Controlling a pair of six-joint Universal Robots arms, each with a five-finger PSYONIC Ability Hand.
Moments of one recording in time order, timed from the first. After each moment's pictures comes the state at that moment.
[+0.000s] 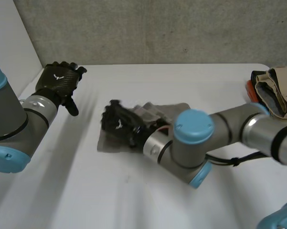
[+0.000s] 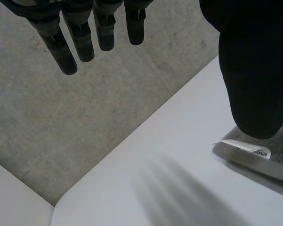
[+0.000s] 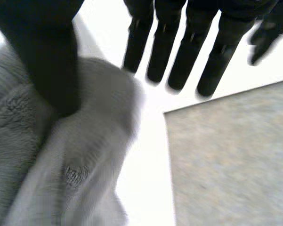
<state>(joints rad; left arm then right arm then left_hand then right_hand) 4.41 -1.91 -1.51 3.35 -1.50 3.55 2.30 -0.67 1.10 -0.39 1.07 2.16 0.20 0.21 0.22 0.21 0.05 0.58 0.58 0.61 0.61 0.42</state>
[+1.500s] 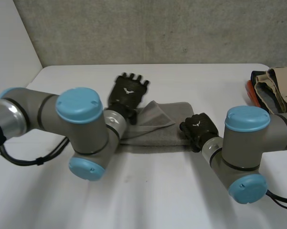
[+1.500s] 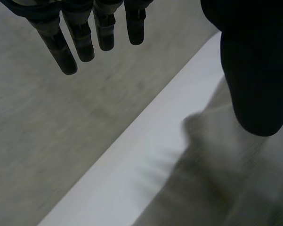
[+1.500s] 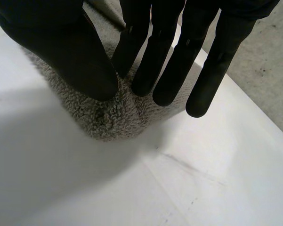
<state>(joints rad) 4.05 -2.28 -1.19 3.43 -1.61 3.56 2.06 -0.92 1.49 -0.20 1.53 2.64 0.20 0.21 0.22 0.21 0.05 1.10 1.18 1.19 1.20 1.00</state>
